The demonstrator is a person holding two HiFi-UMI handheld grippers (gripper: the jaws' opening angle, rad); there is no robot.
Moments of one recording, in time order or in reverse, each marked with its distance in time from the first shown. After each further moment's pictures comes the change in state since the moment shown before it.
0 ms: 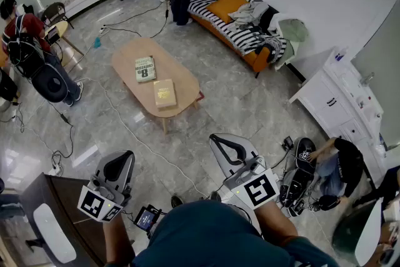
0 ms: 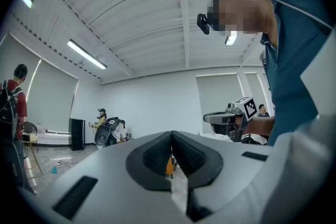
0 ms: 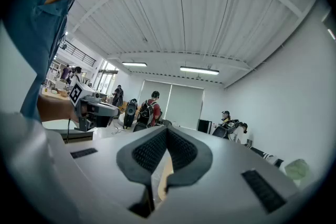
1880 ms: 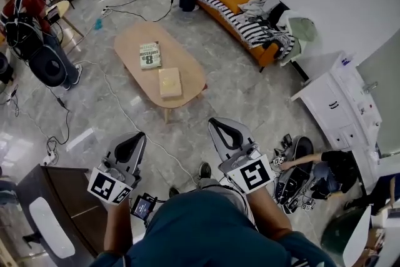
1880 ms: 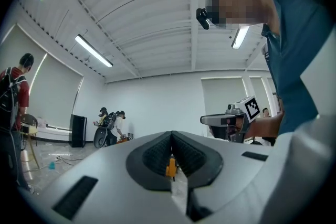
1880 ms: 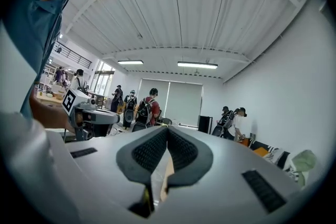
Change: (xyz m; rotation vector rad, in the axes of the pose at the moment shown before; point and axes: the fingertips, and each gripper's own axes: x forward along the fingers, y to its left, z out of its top) left arm 0.032 0.077 -0.040 -0.048 -0.034 0.002; right arm 0.097 -0.006 -0.037 0.009 0.022 -0.020
